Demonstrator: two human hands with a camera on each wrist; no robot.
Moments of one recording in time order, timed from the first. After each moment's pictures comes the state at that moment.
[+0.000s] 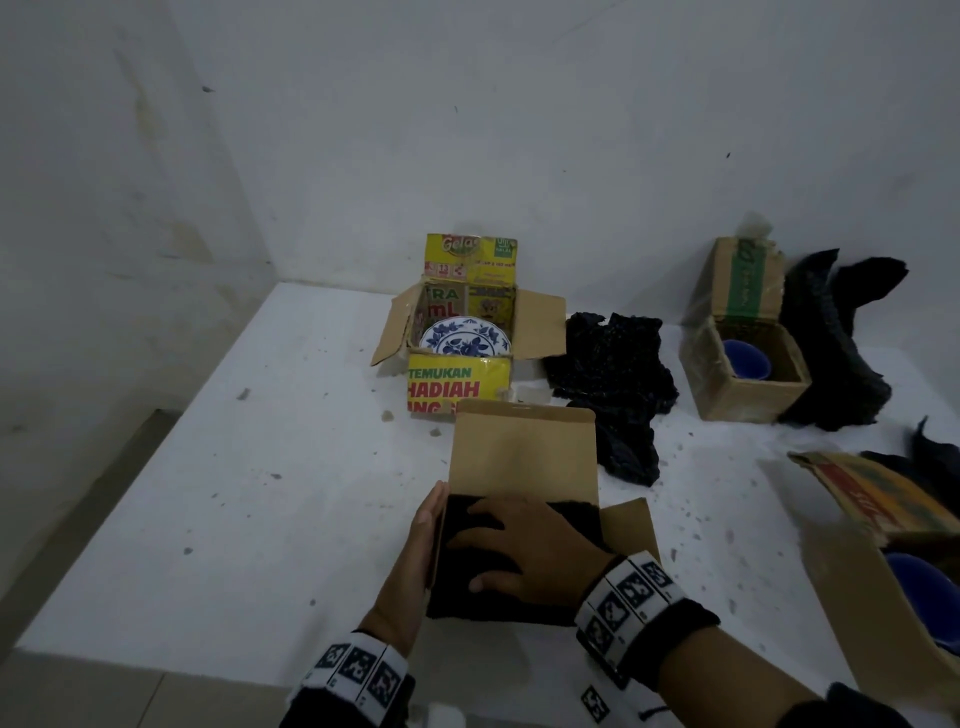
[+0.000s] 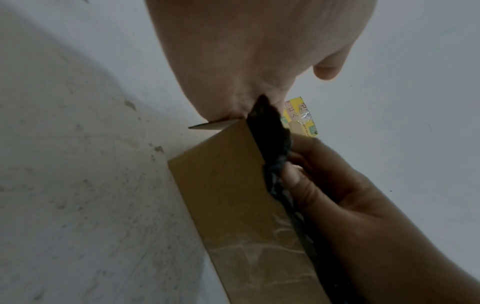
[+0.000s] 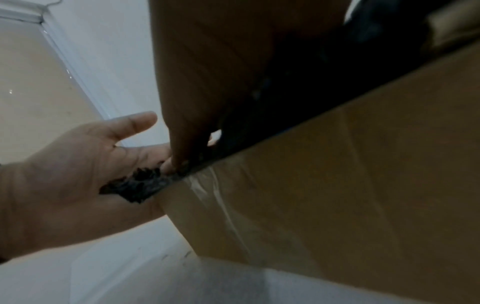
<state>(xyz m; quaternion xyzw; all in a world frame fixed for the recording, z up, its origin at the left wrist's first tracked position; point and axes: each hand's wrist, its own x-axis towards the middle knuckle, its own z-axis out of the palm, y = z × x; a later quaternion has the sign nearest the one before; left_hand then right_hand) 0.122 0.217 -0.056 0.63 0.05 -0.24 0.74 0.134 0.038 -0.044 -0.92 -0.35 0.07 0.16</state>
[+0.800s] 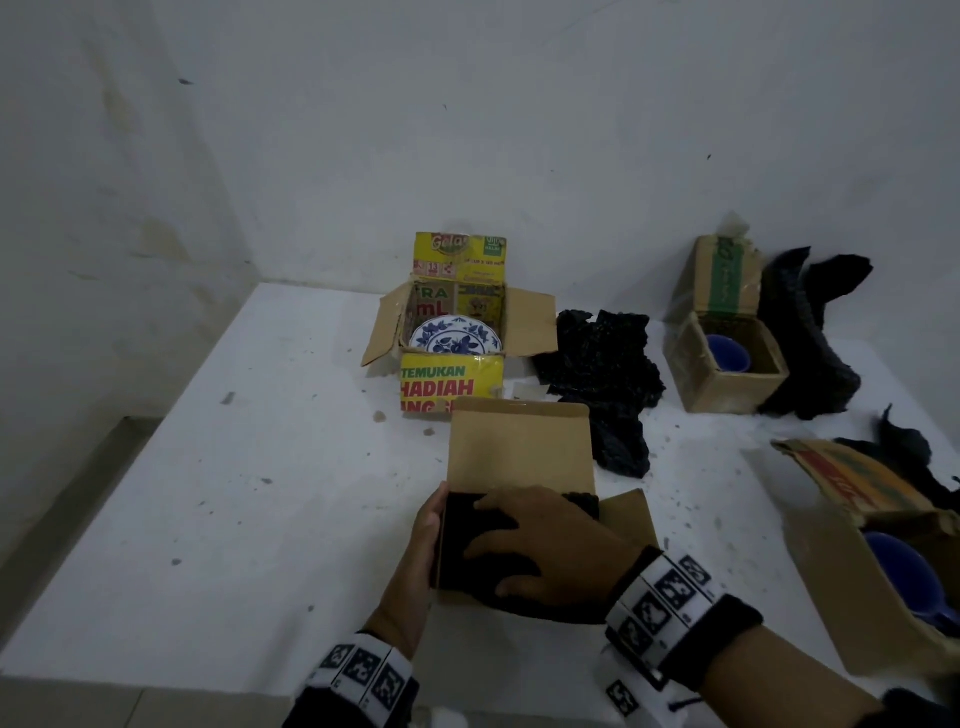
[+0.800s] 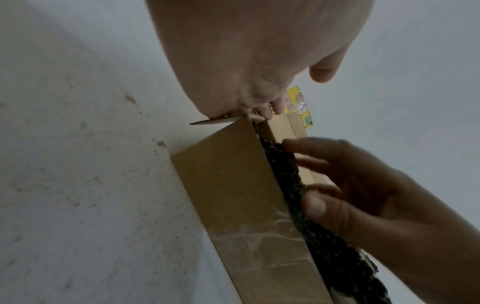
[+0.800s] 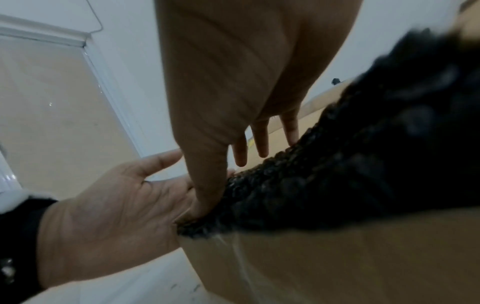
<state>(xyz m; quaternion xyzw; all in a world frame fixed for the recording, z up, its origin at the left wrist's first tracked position) 0.122 0.220 -0.073 0.57 -0.01 -0.23 0.79 0.125 0.031 -0.016 -0.93 -0.33 0.12 0.11</state>
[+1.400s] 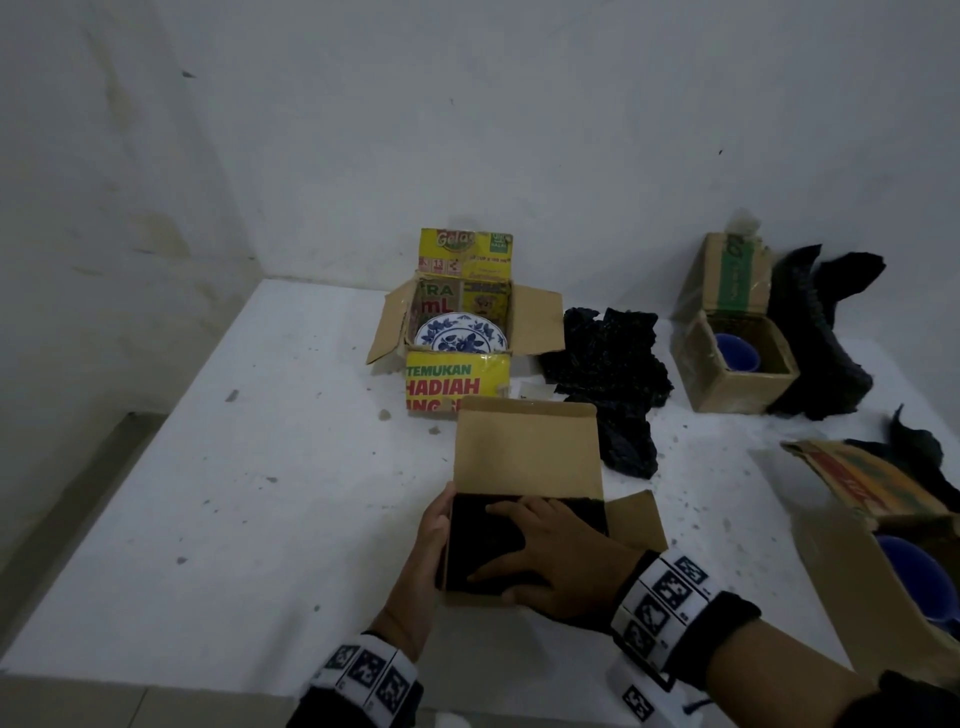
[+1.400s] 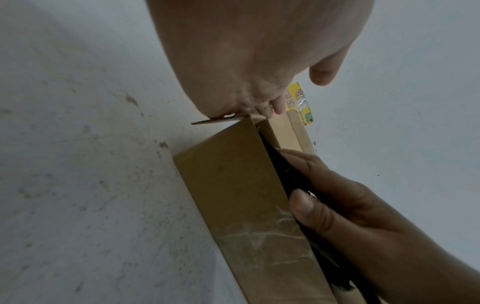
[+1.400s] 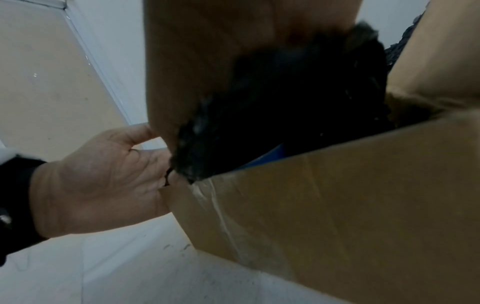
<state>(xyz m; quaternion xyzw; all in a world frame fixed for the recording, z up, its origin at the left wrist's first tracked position) 0.123 0.222 -0.069 0.58 -0.02 -0.21 0.79 0.121 0.030 -0.030 -0.93 -0.32 0.15 0.08</state>
